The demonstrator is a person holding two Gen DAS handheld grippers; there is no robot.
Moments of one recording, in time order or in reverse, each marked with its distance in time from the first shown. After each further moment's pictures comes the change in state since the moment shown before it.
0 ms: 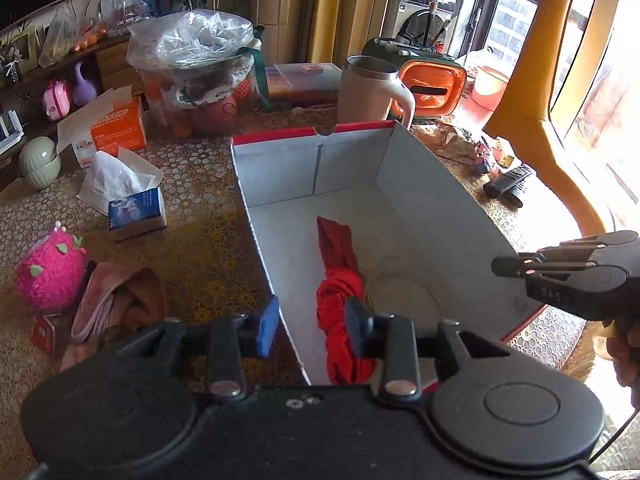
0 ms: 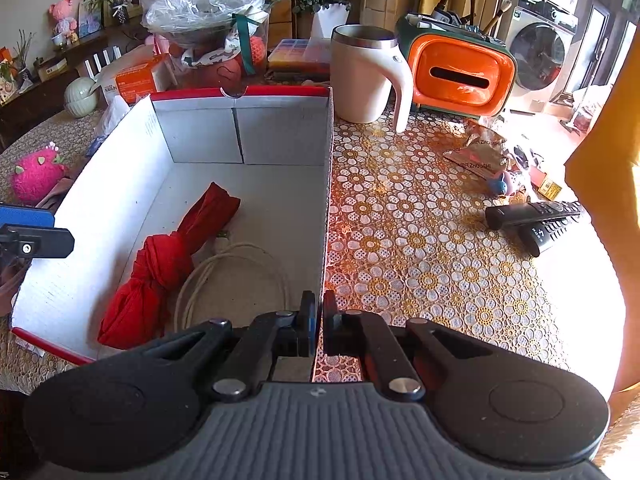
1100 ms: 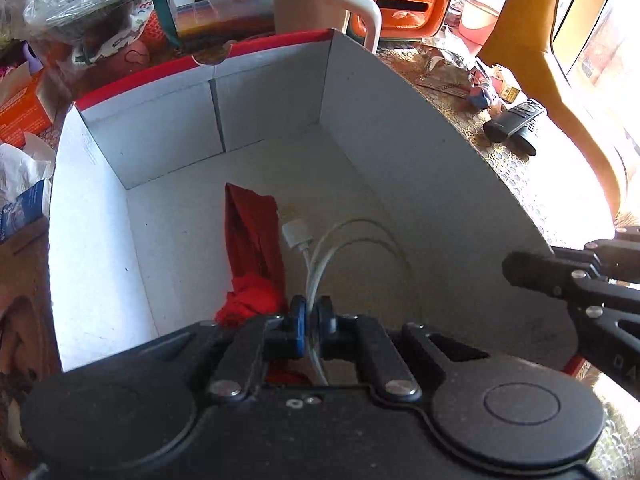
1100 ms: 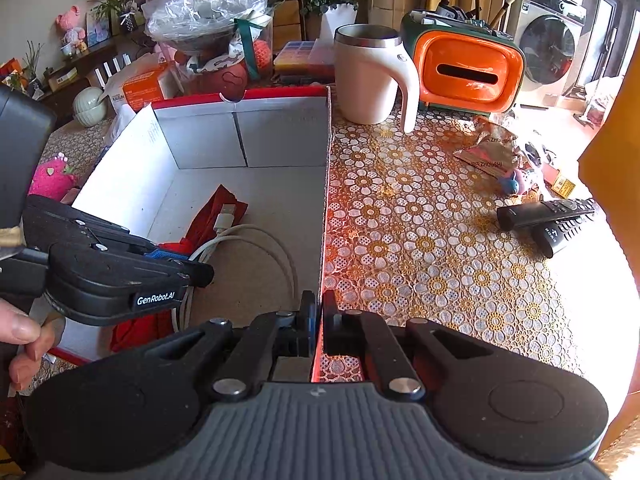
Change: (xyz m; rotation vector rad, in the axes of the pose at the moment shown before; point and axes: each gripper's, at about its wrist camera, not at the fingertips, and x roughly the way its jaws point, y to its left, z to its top) left arm 0.125 -0.070 0.021 0.080 0.202 -0.030; right arm 0.005 -0.012 0.004 0.021 -0.003 0.062
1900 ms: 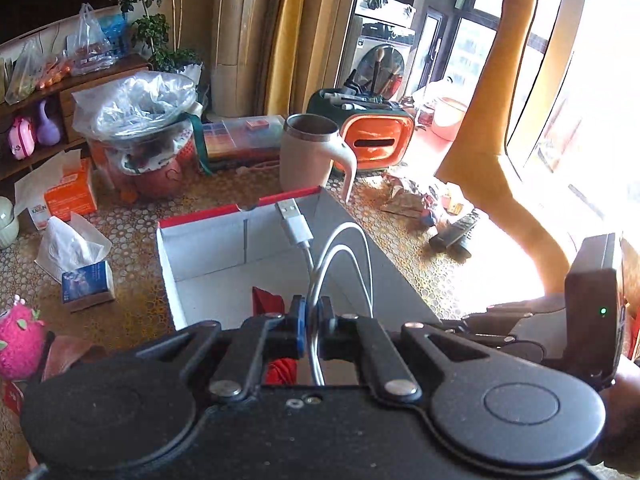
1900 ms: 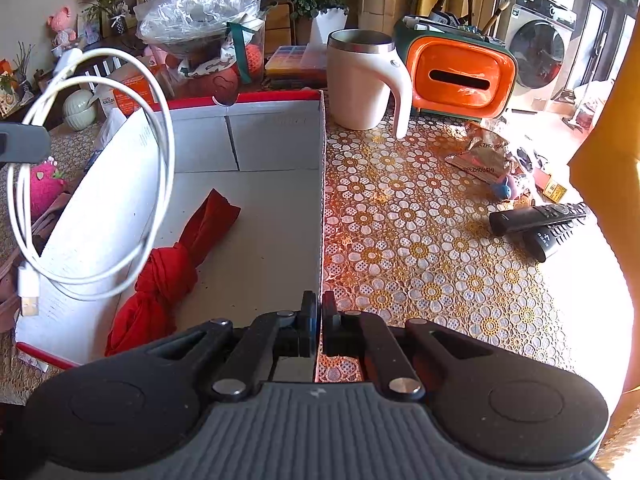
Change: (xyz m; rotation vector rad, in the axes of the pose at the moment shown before) left arm -0.123 0.015 -0.002 -0.022 -0.300 -0.079; right arm 0.003 0.004 0.002 0.004 -0.015 -0.036
